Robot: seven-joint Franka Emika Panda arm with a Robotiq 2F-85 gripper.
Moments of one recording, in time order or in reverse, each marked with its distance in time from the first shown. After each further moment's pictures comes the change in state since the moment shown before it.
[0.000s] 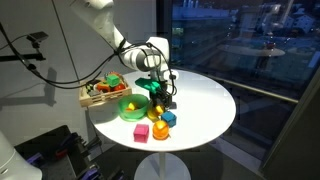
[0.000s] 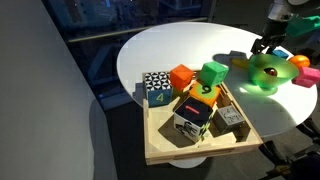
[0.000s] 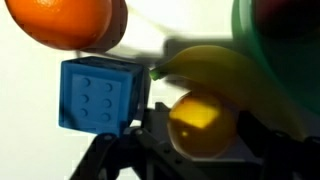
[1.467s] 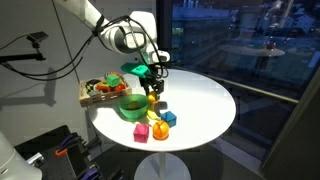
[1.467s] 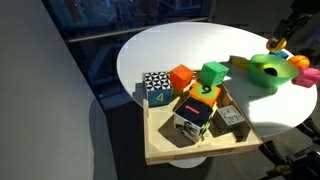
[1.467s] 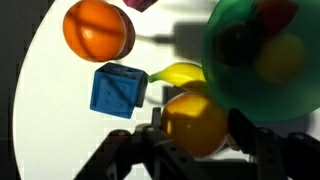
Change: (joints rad) arm -0.005 -0.313 0.008 -0.212 0.019 -0.002 -0.101
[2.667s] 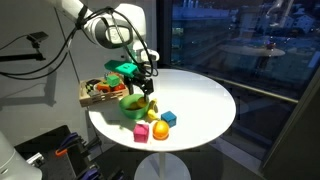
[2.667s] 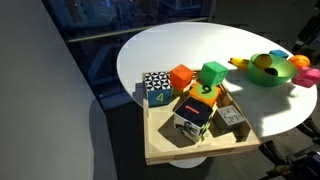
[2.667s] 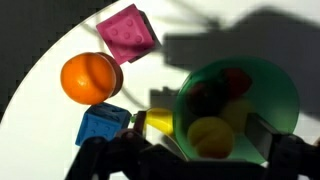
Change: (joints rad) arm -0.001 -0.179 -0.007 -0.150 0.040 -0.108 -0.153
